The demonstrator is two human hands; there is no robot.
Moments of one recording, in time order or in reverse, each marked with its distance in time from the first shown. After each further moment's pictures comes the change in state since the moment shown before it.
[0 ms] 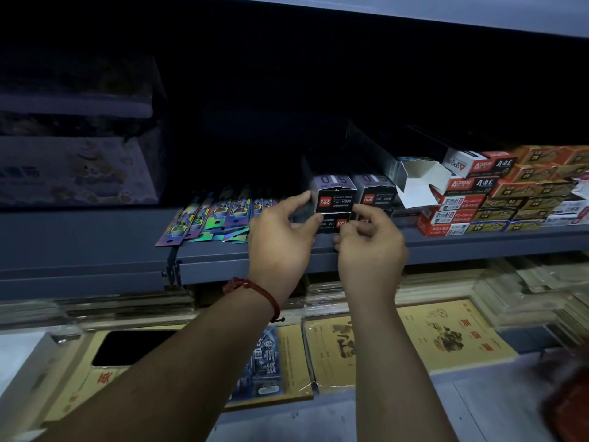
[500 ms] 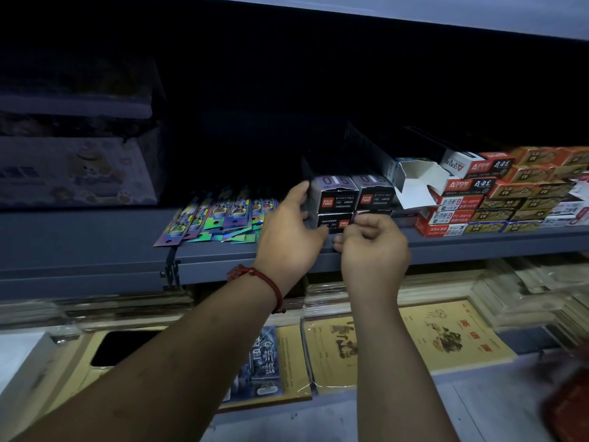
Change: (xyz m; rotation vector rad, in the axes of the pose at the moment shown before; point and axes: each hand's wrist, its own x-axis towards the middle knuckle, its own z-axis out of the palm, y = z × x) left_hand 0.005 0.009 0.002 0.138 -0.173 0.079; right_hand 0.004 0.004 -0.001 0.048 0.026 0.076
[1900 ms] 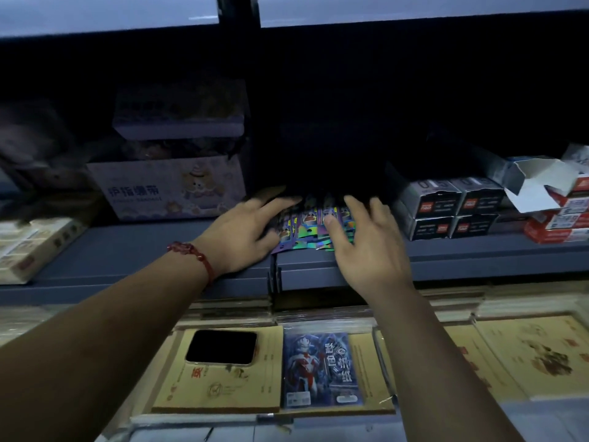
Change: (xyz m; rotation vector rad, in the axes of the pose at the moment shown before) left_hand 0.026 -0.076 -0.206 0.891 -0.363 0.218; right_hand -0.044 -0.029 0.086 -0.672 -0.516 -0.328
